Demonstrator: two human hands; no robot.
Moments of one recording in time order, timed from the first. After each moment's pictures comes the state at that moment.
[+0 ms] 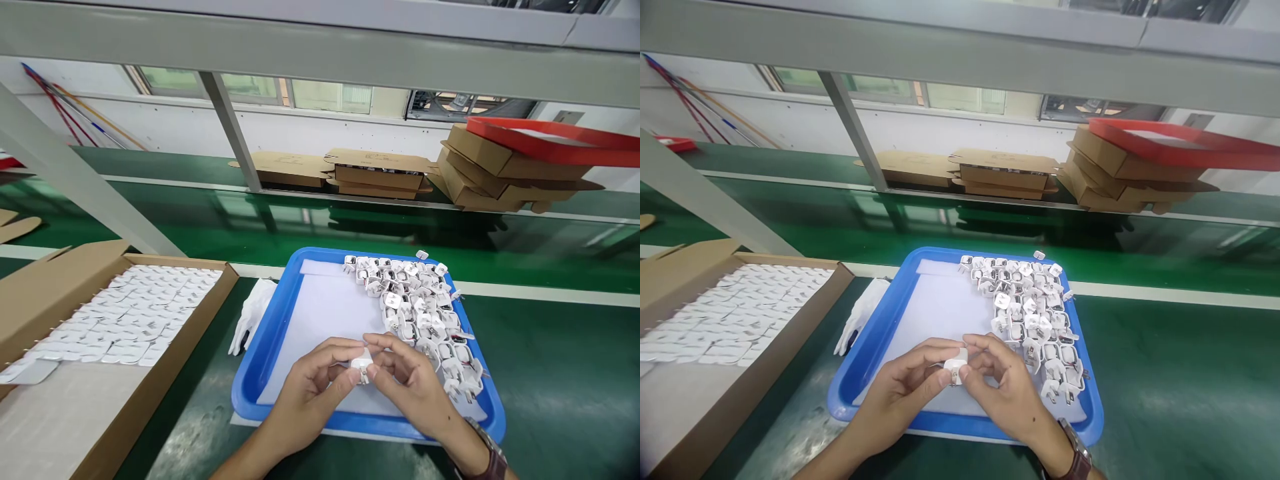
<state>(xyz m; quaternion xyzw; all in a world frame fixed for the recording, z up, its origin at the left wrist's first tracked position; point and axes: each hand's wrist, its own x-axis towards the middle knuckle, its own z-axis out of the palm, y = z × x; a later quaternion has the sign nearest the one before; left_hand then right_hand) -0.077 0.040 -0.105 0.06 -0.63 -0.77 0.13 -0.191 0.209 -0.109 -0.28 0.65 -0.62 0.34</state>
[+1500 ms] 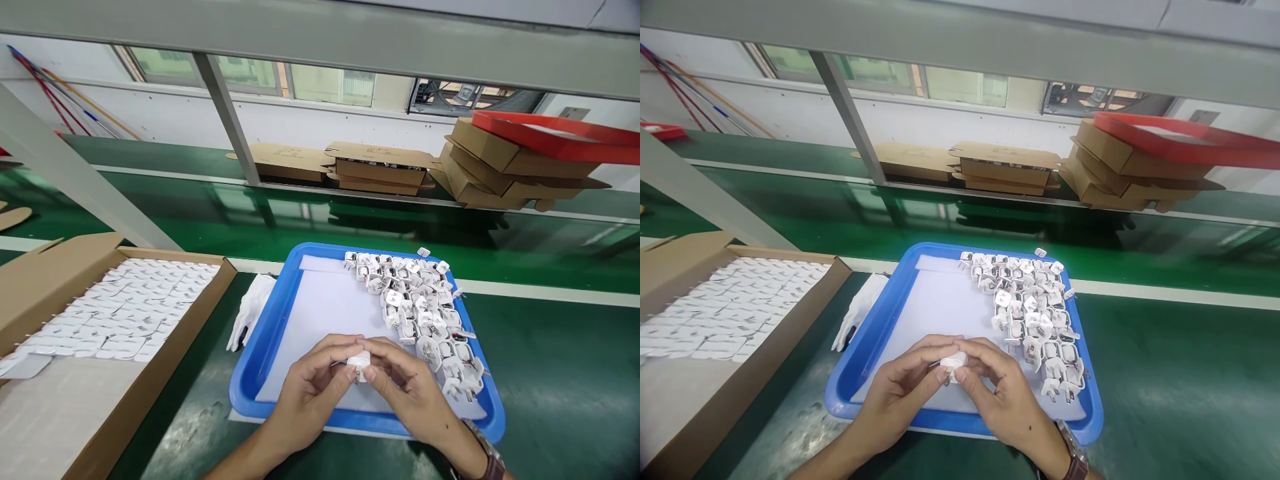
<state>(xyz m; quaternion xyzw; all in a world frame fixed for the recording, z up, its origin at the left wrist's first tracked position) -0.078 0.045 -0.113 0.02 -0.60 -0.78 0.16 -0.187 0.208 -0.101 -0.33 0.64 -0.60 0.34</state>
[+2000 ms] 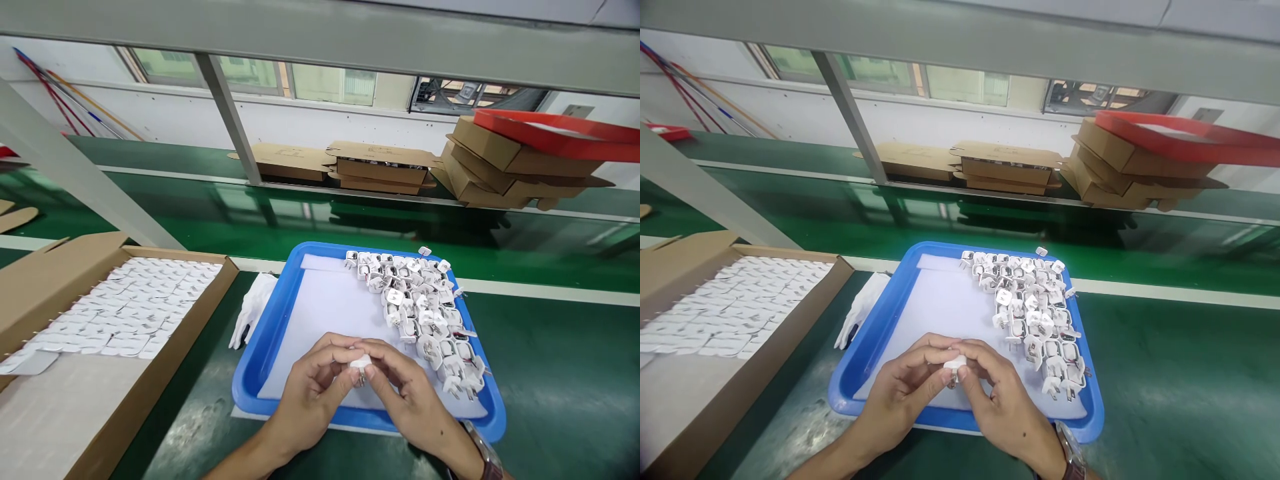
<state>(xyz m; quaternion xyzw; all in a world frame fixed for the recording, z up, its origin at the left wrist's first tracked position) -0.076 0.048 -0.112 0.06 -0.59 -0.79 0.15 -0.180 0.207 -0.097 -0.35 0.65 -0.58 0.33</state>
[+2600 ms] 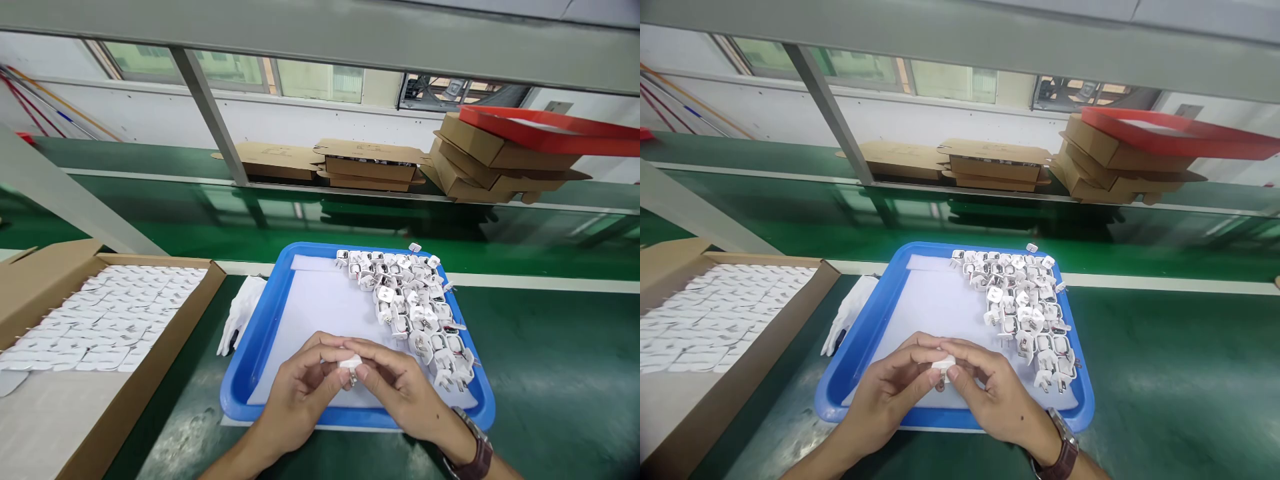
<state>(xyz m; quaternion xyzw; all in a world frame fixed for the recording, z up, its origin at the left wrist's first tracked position) -0.075 0.038 -0.111 0.04 -0.60 -0.79 0.12 -0.187 0.207 -0.095 -0.34 0.60 -0.62 0.38</state>
